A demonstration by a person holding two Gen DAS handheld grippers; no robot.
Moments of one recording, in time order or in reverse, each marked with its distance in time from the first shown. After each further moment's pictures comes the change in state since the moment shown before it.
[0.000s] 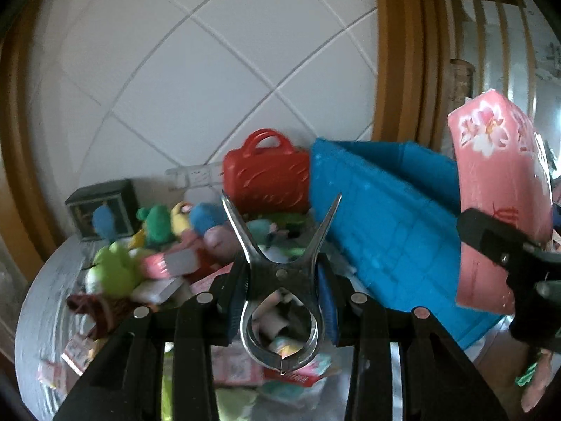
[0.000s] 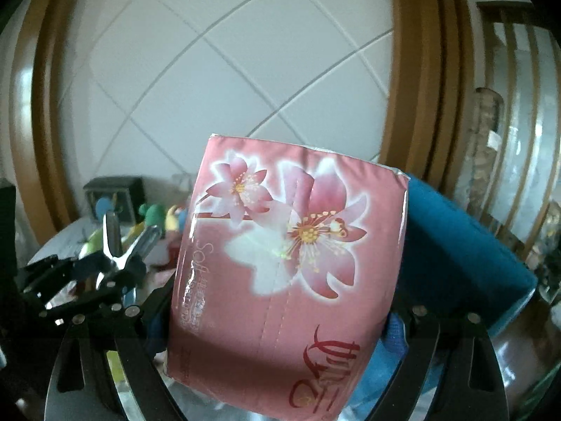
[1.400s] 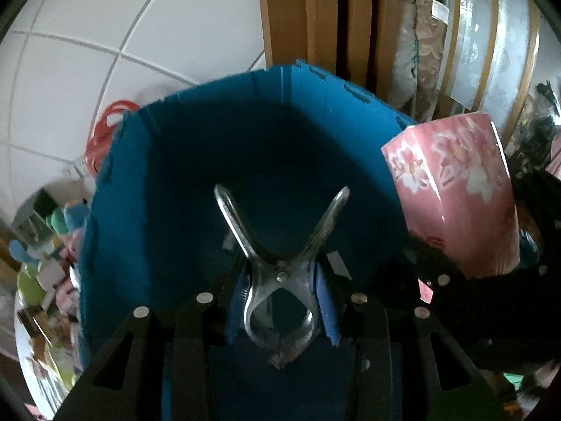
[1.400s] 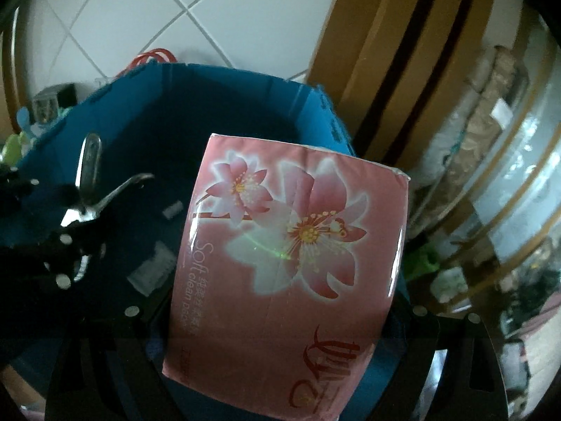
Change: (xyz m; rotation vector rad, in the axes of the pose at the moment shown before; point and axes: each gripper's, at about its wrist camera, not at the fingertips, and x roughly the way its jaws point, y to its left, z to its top) left arm 0.172 -0.379 0.083 0.109 0.372 0.010; right arm 0.163 -0.388 -0.016 -0.204 0.387 0.020
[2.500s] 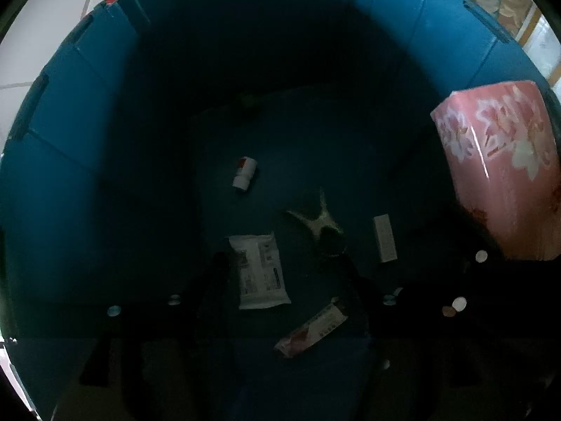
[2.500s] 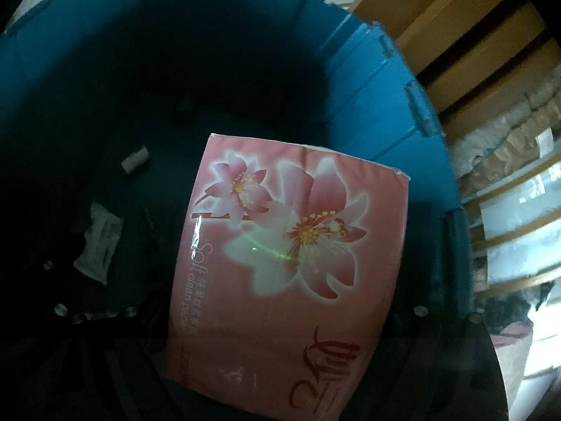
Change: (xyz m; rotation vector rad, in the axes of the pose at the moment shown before) left arm 0.146 0.034 0.014 -0.170 0.429 0.061; right arm 0.136 0.019 0.044 -0.194 0.323 -0.063
